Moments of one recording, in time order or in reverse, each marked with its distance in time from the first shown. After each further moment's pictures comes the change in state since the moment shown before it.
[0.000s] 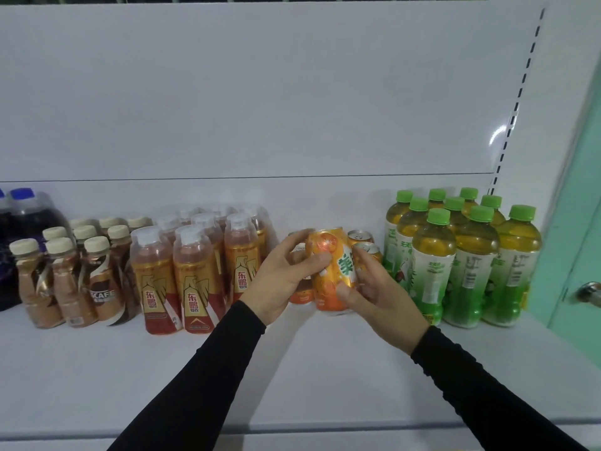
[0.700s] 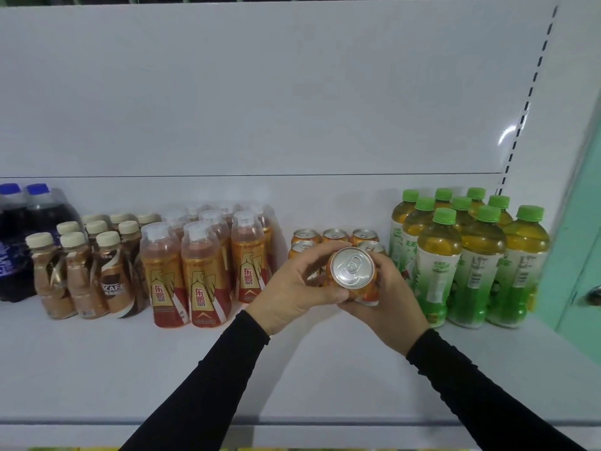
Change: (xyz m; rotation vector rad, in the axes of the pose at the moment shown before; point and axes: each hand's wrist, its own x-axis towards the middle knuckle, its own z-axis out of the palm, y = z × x) left_hand -0.023 -0.002 0.003 0.324 -0.172 0.177; right_hand 0.005 0.023 -0.001 -0.327 0.270 -0.194
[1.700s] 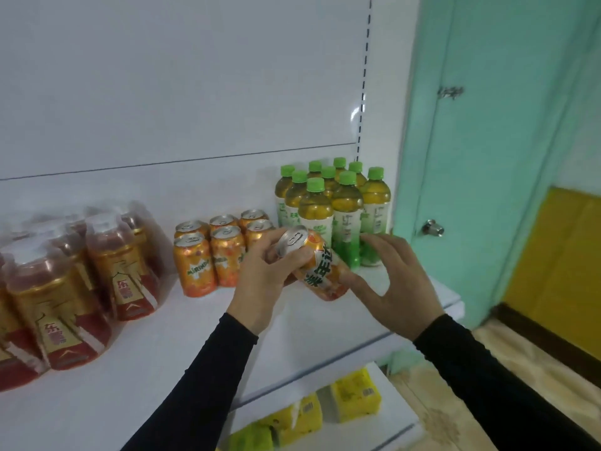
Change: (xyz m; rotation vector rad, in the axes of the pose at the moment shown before) left_hand 0.024 0.001 0.107 -0.382 0.032 -0.120; right_hand -0.096 -0.029 -0.119 -0.746 0.310 0.036
